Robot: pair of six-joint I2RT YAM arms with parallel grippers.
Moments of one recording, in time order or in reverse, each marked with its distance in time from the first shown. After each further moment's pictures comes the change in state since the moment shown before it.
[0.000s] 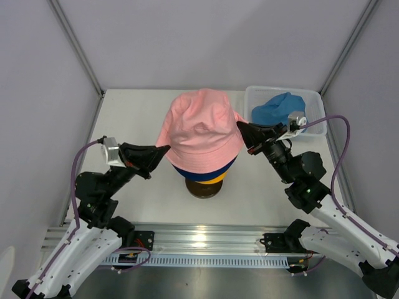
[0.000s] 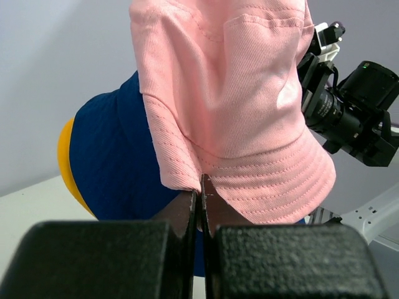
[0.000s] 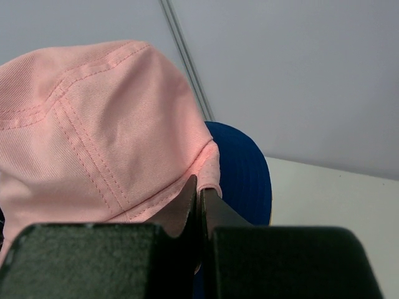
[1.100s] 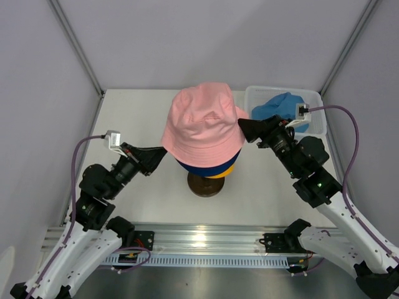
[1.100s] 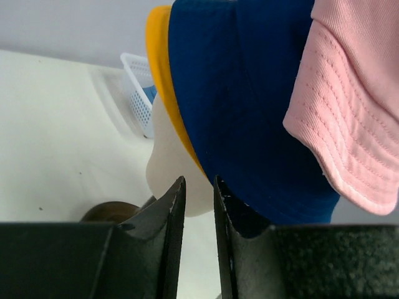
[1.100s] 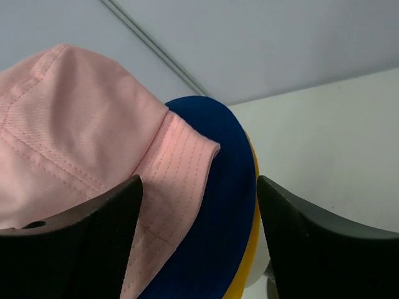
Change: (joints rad) left arm -0.002 -0.004 0.055 -0.386 -0.232 -0.235; right arm -0.108 0.033 0.167 -0.394 0.031 0.348
